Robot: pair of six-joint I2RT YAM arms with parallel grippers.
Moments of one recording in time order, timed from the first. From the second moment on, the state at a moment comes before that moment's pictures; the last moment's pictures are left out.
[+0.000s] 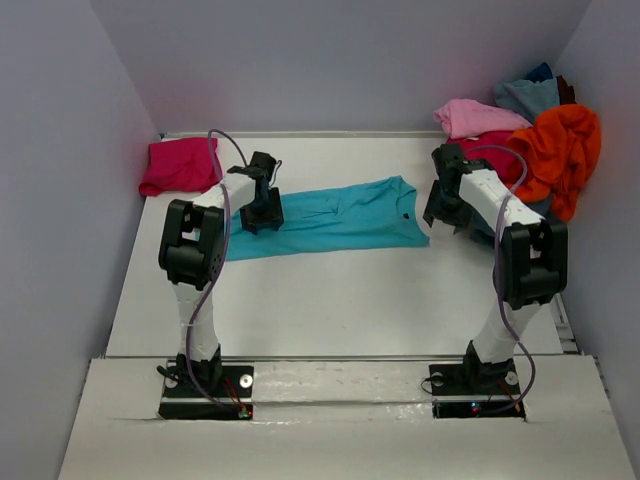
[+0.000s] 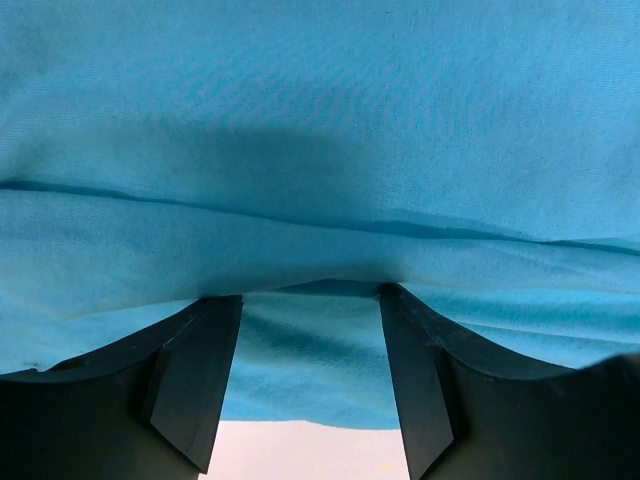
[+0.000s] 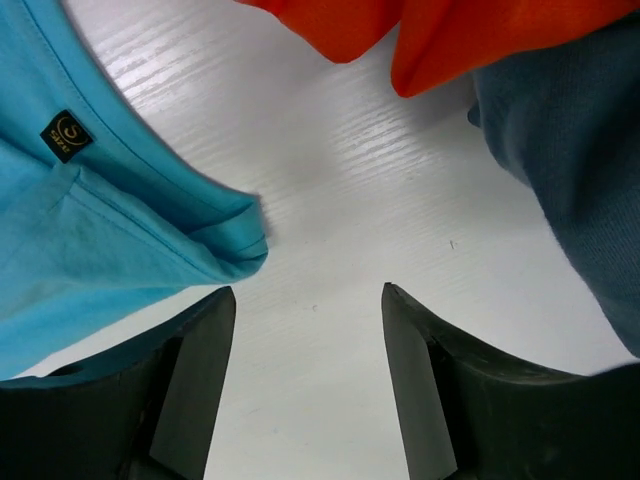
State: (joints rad) left arm -0.27 2.05 1.51 -0.72 -0.10 -0.43; right arm 0.15 1.82 1.47 -0.95 0.29 0.53
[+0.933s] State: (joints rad) left arm -0.23 2.00 1.43 -0.70 -0.12 -0.43; right arm 0.27 1.94 1.50 -0.82 -0.12 0.57
